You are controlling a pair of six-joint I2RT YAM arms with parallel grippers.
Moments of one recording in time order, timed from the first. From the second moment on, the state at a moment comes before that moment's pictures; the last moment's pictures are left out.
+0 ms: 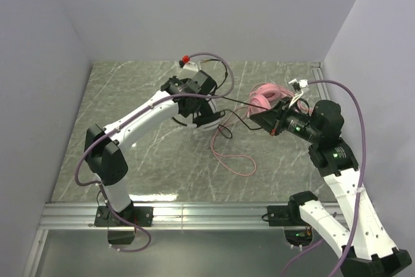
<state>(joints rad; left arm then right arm) -0.74 1.76 1.72 -1.05 -0.99 -0.48 0.25 0.76 0.93 -0.31 -0.66 0.47</state>
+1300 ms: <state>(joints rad) -0.72 1.64 1.75 -1.18 -0.64 -0.23 0.29 0.76 1.04 -0.53 -0.37 0.21</state>
